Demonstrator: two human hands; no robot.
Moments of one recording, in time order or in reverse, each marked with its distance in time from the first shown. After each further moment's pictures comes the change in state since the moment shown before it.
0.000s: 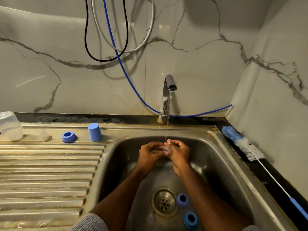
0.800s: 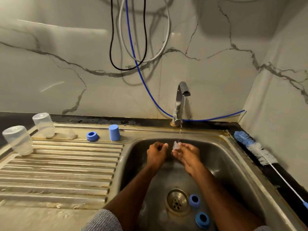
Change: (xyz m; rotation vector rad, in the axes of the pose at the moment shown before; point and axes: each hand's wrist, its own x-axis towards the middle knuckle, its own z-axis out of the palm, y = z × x) left_hand -0.013 0.026 -0.012 0.187 0.297 -0.122; right_hand -0.015 -0.019 0.005 0.079 -0.107 0.218
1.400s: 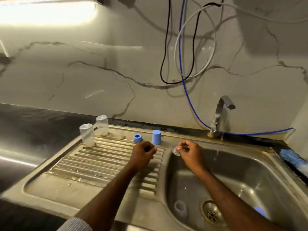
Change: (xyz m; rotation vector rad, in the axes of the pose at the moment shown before) left_hand -0.040 0.025 -0.216 0.290 0.110 0.200; right_hand -0.068 0.020 0.112 -0.809 -0.207 -0.751
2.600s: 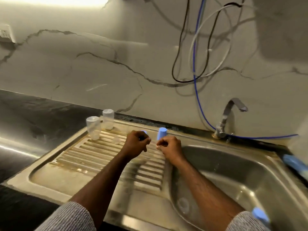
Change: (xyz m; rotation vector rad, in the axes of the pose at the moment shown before) left_hand 0.007 0.000 -0.057 0.019 0.009 -0.006; right_hand 0.005 -0.050 0.077 -0.046 -0.243 -0.045
